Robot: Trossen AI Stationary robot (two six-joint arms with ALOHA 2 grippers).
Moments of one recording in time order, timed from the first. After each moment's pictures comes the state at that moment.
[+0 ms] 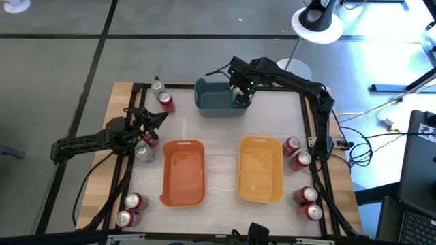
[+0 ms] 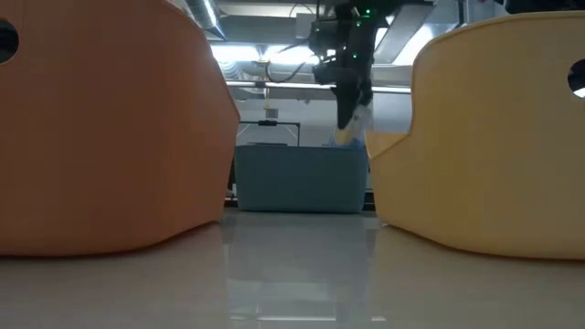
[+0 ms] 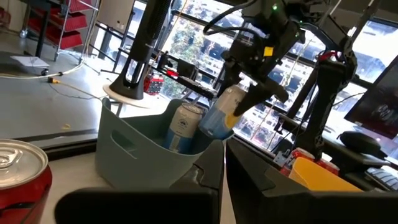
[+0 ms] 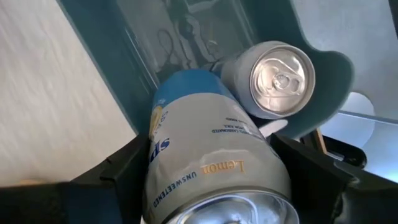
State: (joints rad) left arm 0.22 0.02 0.01 0.12 -0.35 -0.38; right arm -0.49 1.99 2.00 -1.30 0.09 -0.13
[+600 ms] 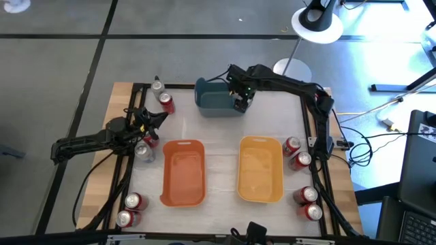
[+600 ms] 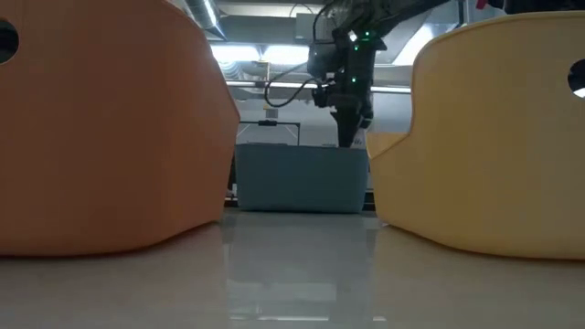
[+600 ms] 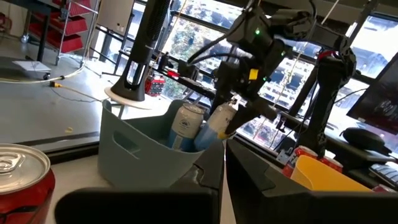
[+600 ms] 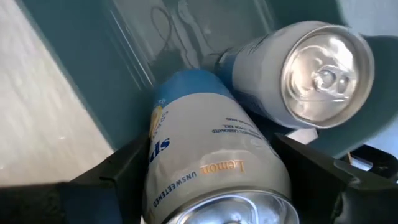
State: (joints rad) left arm 0.22 0.02 0.01 0.11 -0.35 -0.35; right arm -0.49 2.00 1.83 -1.16 0.09 -0.13
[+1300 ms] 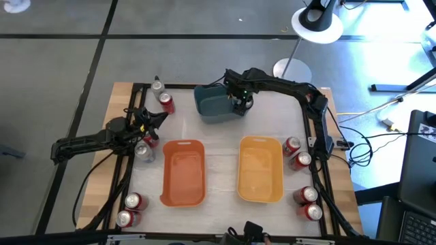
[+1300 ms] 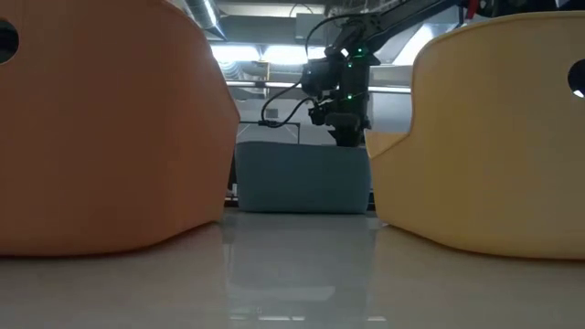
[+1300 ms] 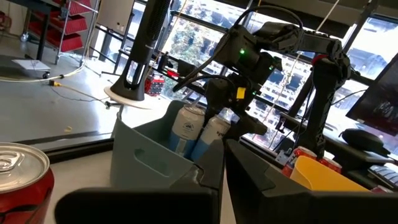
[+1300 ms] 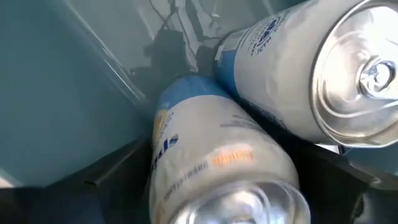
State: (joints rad) left arm 0.22 0.02 0.01 0.12 -0.35 -0.36; right arm -0.49 2.07 1.82 -1.15 0.09 -0.14
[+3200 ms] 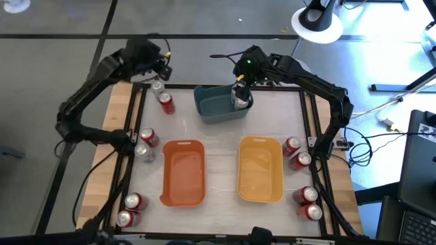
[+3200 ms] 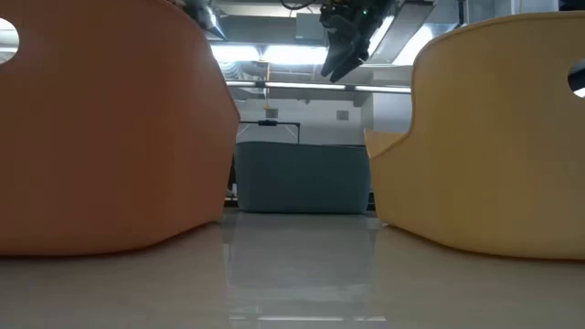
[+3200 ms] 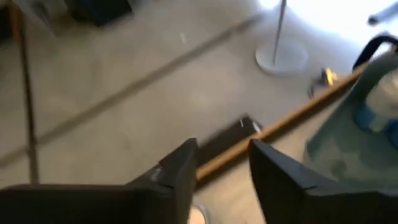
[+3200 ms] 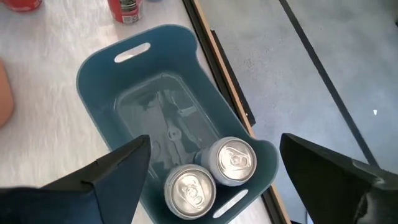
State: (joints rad) left arm 0.89 1.26 1.46 -0.89 -0.25 0.02; right arm -0.47 1.76 1.92 -1.00 0.05 -0.23
